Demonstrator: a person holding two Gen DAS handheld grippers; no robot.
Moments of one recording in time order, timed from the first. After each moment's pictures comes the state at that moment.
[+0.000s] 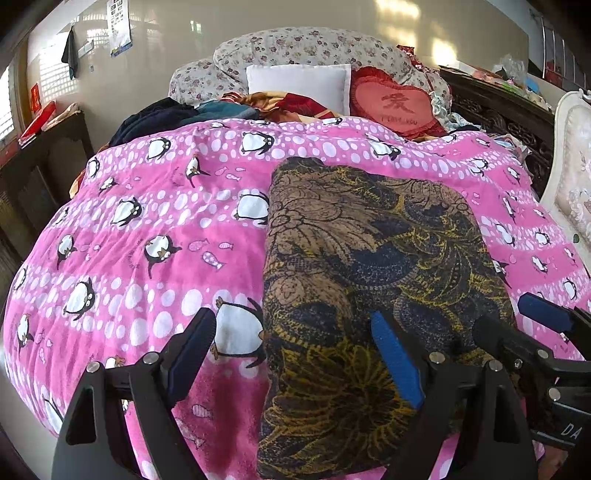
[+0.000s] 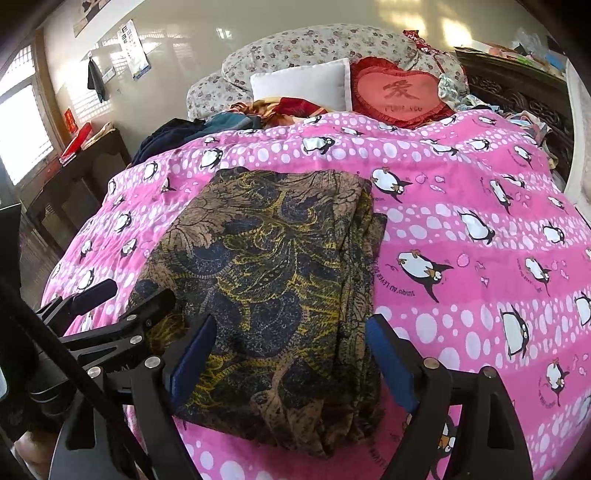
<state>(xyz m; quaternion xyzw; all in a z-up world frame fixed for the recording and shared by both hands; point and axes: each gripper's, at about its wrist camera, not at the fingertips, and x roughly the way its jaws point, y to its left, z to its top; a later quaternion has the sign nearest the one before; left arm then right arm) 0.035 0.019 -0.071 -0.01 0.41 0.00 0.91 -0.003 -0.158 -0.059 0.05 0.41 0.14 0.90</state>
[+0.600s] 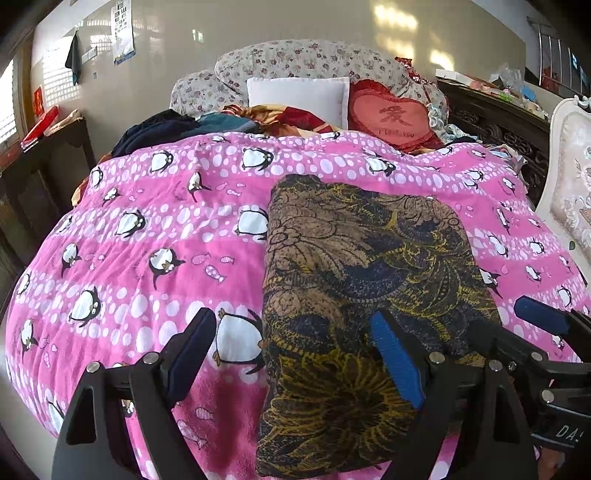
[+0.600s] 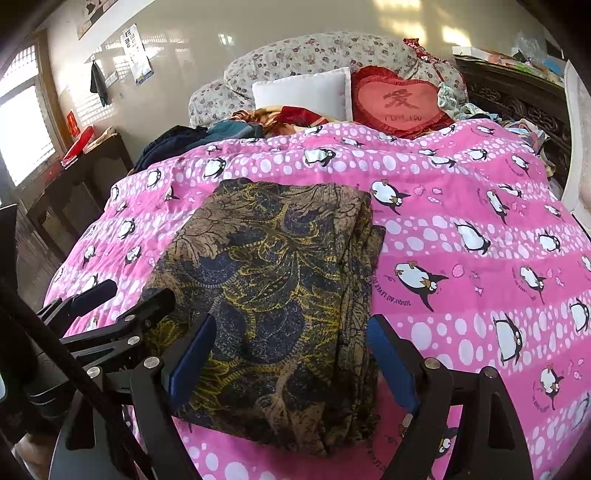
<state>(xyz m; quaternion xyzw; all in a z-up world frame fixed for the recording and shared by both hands) 0.028 0.013 -0.057 -0.01 0.39 0.00 0.92 -0.008 -0.155 -0.048 0.05 0.39 0.14 0.91</state>
